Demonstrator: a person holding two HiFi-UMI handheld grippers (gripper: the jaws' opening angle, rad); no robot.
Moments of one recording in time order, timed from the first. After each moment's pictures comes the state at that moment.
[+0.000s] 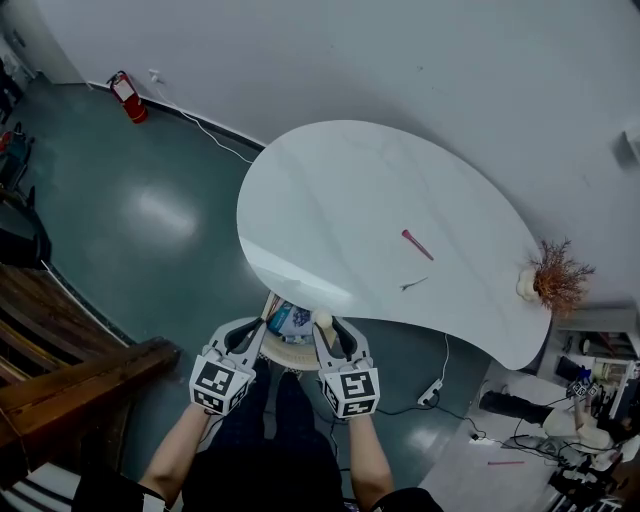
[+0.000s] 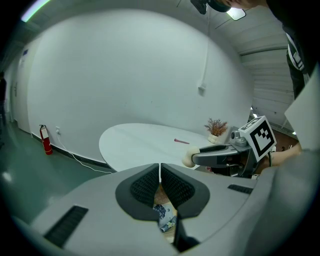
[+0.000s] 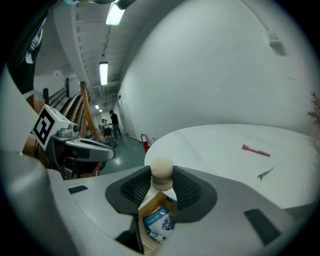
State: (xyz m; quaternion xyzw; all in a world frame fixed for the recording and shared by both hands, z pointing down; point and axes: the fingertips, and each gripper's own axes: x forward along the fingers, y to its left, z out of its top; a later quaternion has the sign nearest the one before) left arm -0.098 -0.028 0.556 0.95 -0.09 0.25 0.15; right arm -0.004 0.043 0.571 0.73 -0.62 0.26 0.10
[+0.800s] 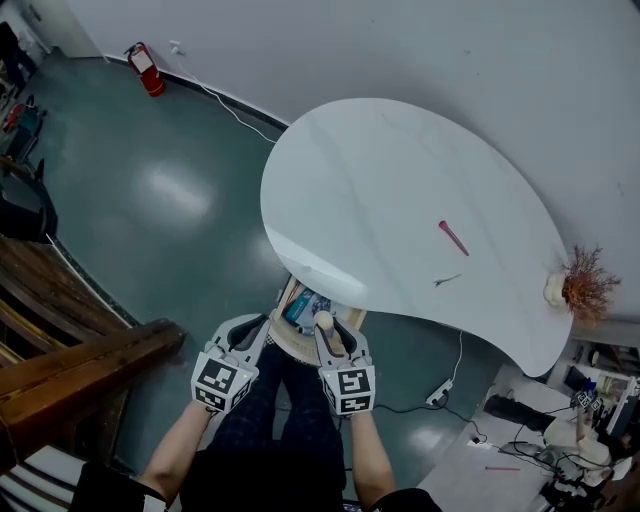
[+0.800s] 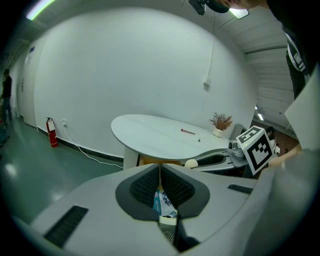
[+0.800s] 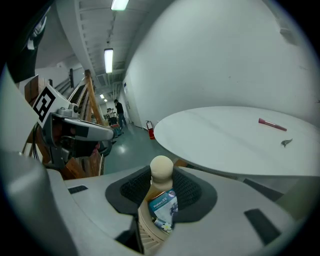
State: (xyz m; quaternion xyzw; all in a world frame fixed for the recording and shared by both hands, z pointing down) left arm -0.141 -0.035 0.617 0.95 -0.11 0.26 0.16; right arm -0.055 0.040 0.667 0.70 -0.64 0.29 0.15
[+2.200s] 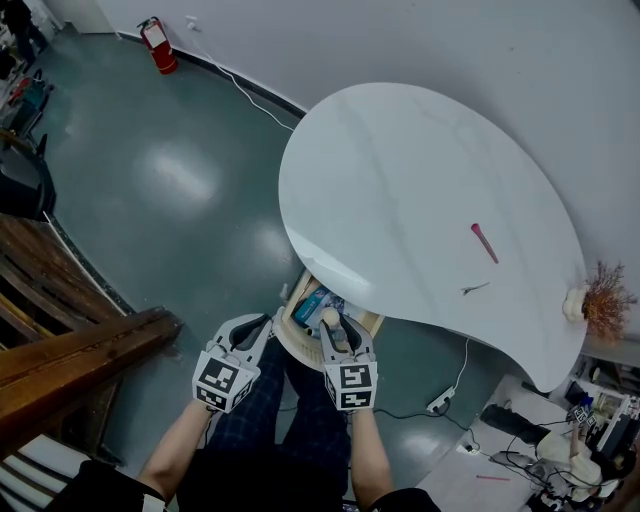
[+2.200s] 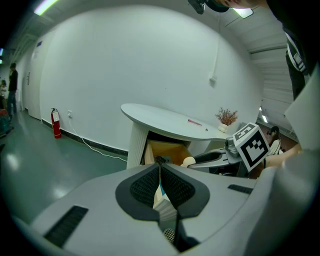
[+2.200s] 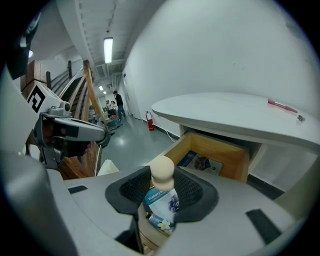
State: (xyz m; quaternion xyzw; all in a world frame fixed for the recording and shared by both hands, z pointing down) left arm -0.165 -0.041 0.692 0.94 -0.13 0.26 0.18; right arm -0.063 0.026 0.742 0.69 -0.63 0.31 0.18
